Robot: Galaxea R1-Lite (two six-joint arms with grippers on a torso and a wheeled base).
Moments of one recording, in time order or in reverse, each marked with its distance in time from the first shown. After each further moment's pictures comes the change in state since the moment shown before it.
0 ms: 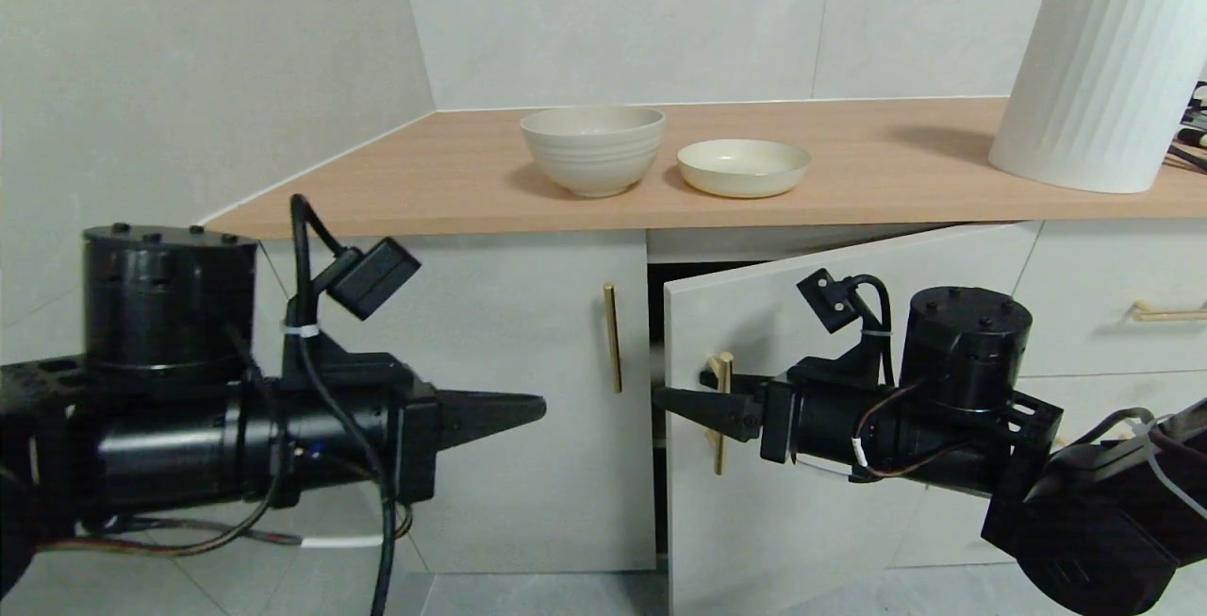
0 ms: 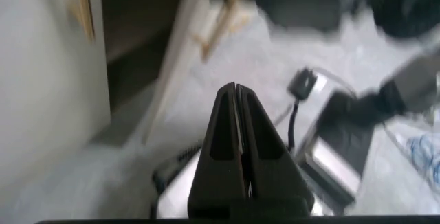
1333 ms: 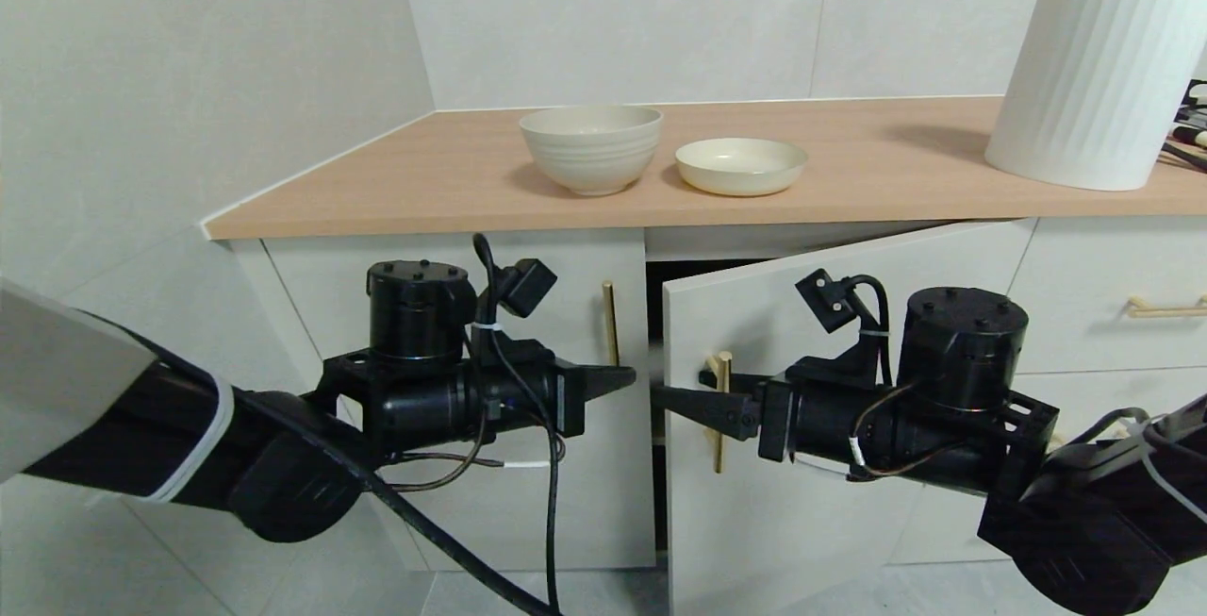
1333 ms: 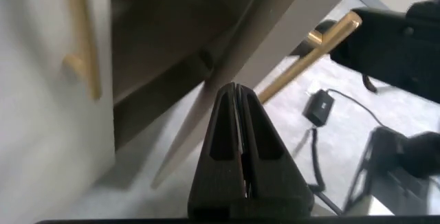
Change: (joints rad) left arm -0.052 0.435 -0.084 -0.438 0.058 -0.046; right arm 0.000 0.019 -0.006 -0.001 0.000 0.001
